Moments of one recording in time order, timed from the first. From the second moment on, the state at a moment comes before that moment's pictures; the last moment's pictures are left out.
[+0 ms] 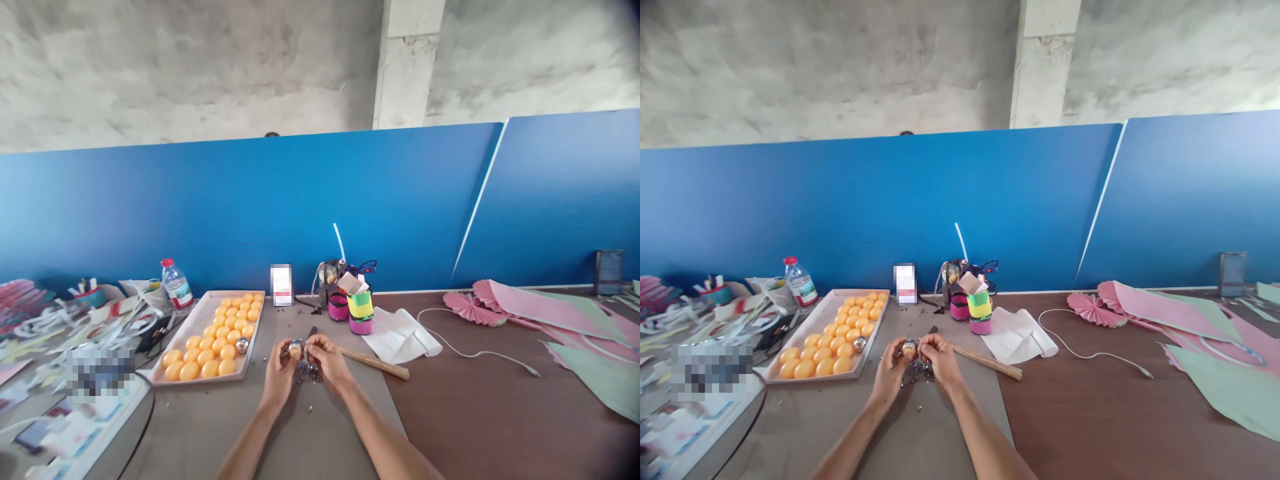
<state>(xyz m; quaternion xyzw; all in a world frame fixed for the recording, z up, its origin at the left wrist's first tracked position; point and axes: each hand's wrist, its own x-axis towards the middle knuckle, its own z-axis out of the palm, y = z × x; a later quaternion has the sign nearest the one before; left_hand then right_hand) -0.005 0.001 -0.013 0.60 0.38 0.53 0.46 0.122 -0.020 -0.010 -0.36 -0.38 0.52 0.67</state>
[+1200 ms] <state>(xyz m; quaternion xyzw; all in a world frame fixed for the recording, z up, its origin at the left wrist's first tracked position) -0.011 -0.012 -0.005 0.65 0.41 0.50 0.40 0.118 -0.026 -0.020 -0.42 -0.41 0.53 0.61</state>
